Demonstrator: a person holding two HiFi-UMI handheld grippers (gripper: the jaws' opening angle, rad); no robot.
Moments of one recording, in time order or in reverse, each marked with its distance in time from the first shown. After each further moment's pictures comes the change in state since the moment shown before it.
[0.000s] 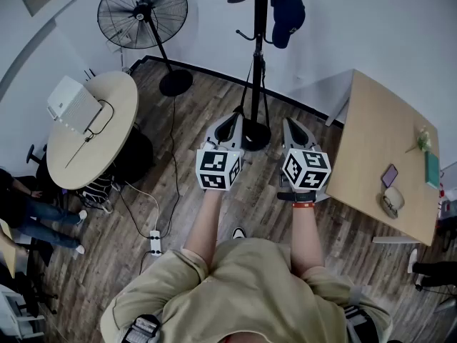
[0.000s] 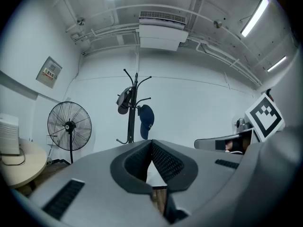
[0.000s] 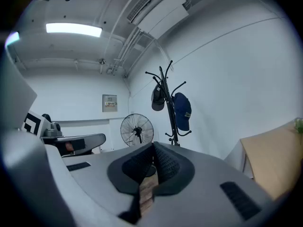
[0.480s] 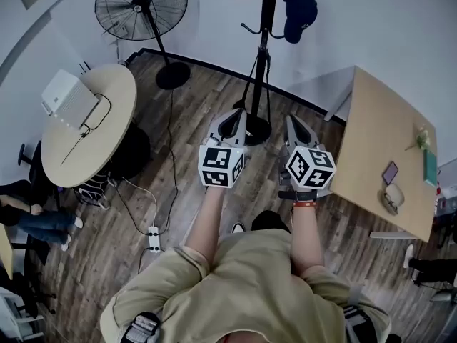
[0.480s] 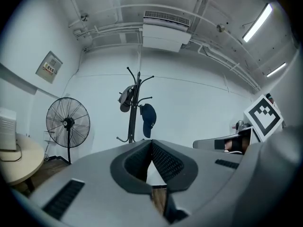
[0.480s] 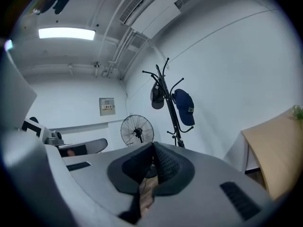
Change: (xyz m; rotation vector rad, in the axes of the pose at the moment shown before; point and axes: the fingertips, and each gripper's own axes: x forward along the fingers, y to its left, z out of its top) left arm -0.003 0.039 -0.011 -0.028 0.002 -0.028; right arm 0.026 0.029 -0.013 0.091 -0.009 -0.006
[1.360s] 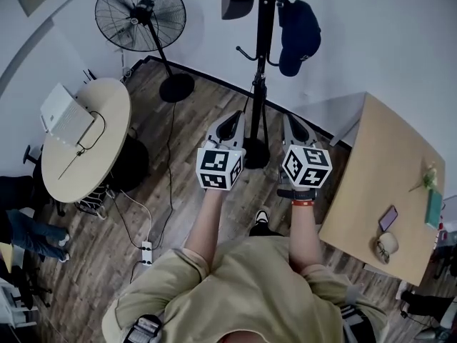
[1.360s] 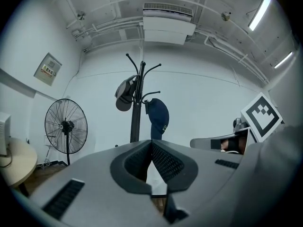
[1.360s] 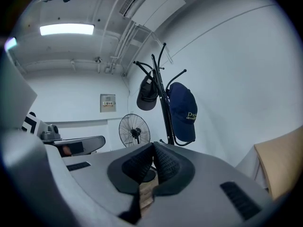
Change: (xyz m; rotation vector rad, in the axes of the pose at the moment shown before) left arm 0.208 0.035 0.016 0.021 -0.010 0.082; right arm 0.178 -0.124 0.066 -0.089 0.021 0.068
